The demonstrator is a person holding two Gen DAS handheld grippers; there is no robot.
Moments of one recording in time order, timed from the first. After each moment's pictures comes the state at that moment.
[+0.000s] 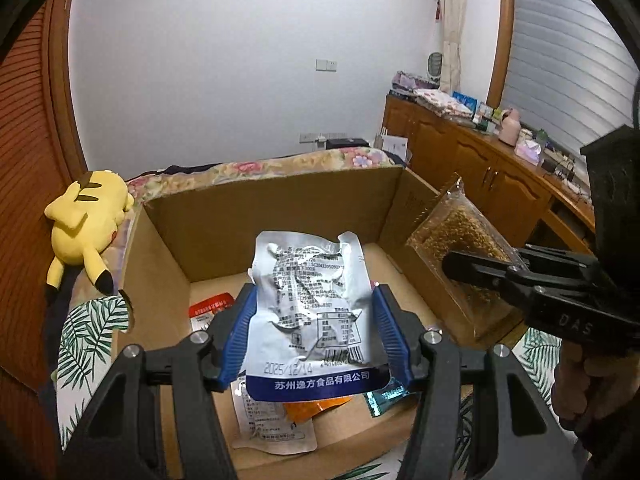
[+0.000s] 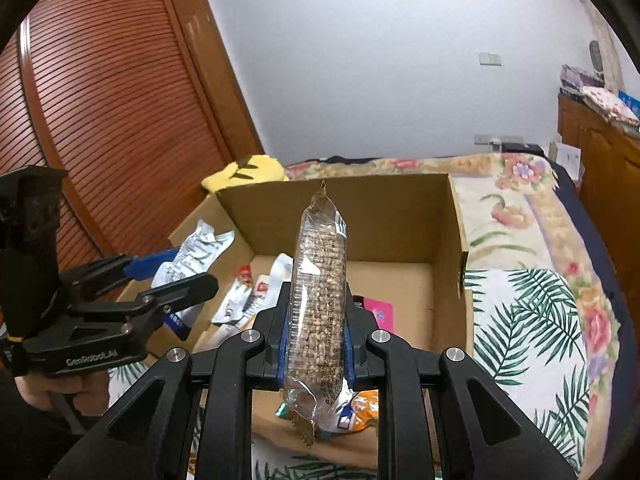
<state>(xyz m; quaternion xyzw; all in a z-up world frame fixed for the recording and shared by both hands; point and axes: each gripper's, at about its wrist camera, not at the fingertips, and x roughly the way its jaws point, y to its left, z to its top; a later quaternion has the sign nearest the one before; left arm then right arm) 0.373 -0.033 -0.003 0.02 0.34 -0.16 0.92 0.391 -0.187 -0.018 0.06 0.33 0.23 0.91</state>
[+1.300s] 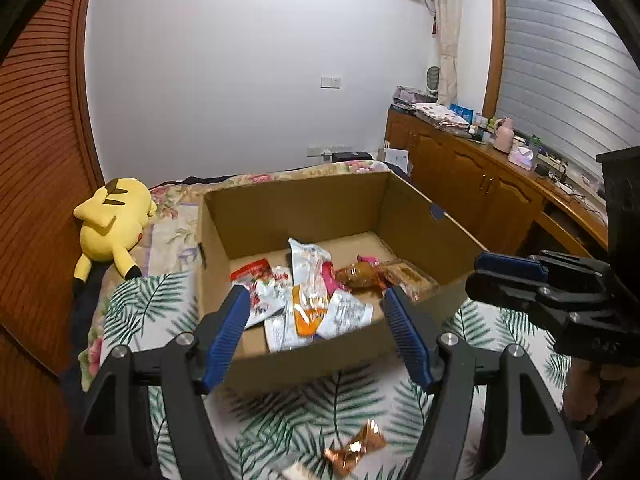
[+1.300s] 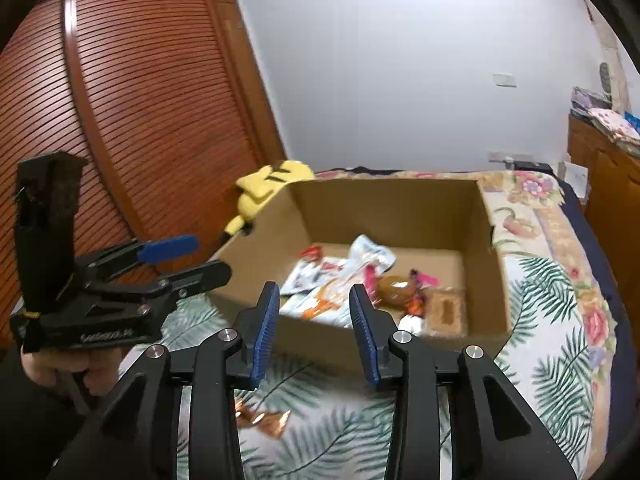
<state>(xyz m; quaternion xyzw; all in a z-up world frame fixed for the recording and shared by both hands) 0.271 0.018 0.031 0.02 0.31 -0.16 0.94 0.288 -0.148 0.018 0.04 0.30 0.26 0.92</state>
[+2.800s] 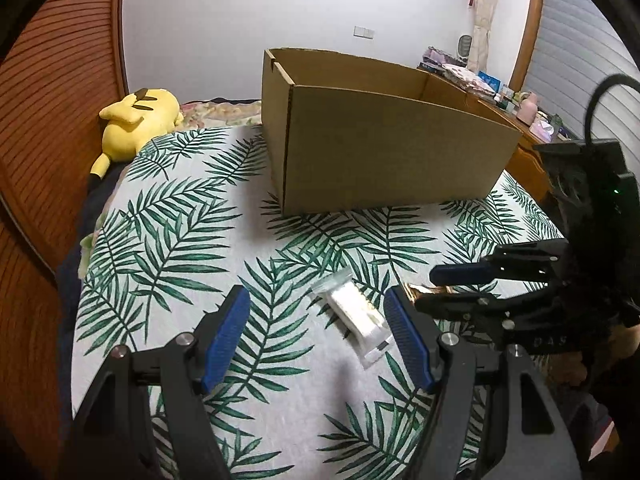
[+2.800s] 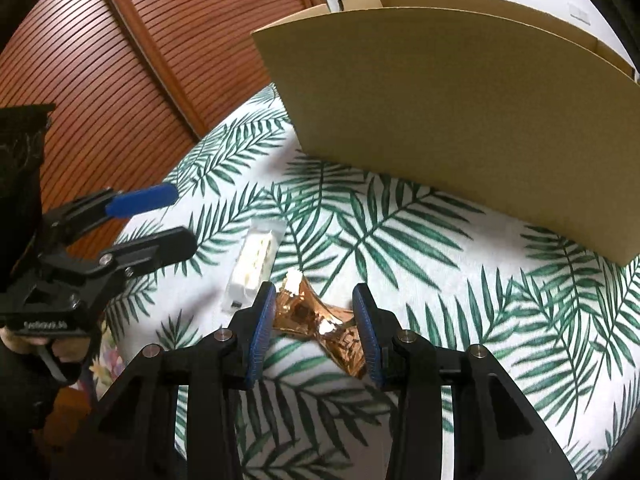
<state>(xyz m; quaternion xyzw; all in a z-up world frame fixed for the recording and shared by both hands) 0.189 0.074 -0.081 -0.02 0.40 -0.12 0.91 0.260 -0.060 -0.127 -0.03 0.47 0.35 0.81</state>
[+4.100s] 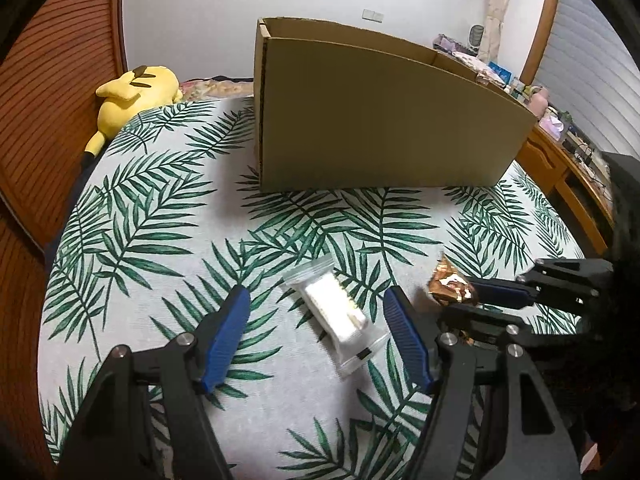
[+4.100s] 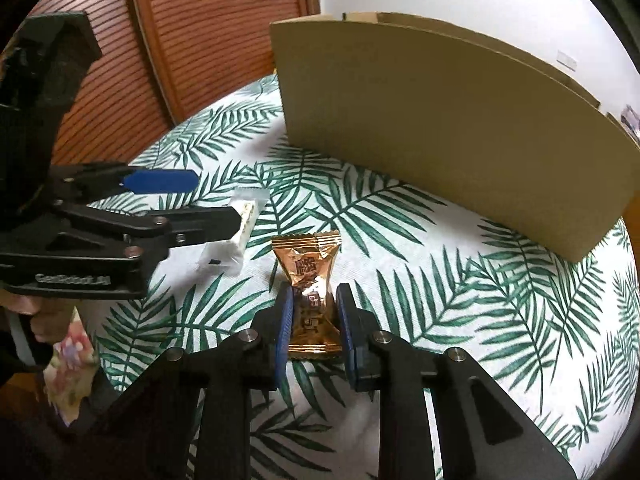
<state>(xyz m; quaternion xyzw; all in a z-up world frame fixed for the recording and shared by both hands) 0.206 0.050 -0.104 -0.04 0.43 -0.11 0.89 0.225 -0.067 -0.134 -0.11 0.42 0.30 0.85</state>
